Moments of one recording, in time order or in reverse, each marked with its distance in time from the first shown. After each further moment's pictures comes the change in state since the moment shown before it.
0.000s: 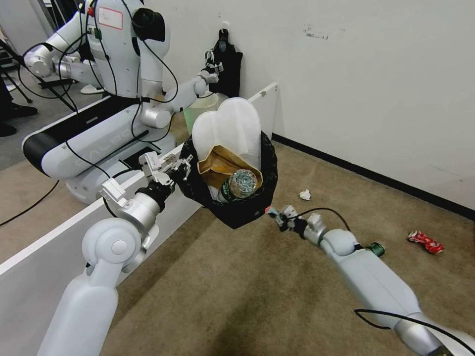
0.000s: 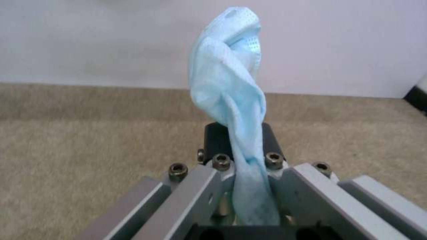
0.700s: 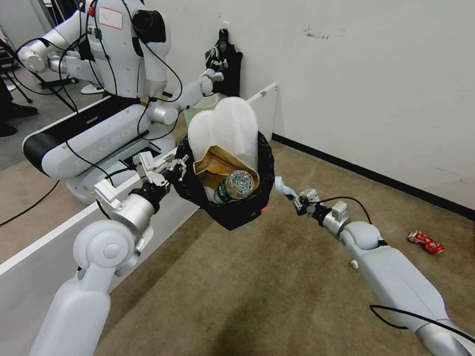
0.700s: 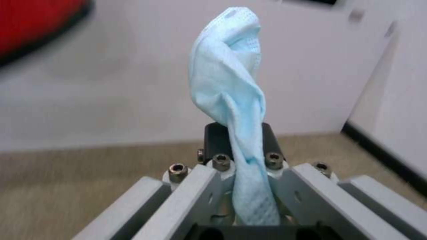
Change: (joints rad) left arm 0.026 0.025 -0.021 -0.036 -0.016 0.001 -0.009; right arm -0.039 -0.049 0.151 0.128 0.090 0.001 0.009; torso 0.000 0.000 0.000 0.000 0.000
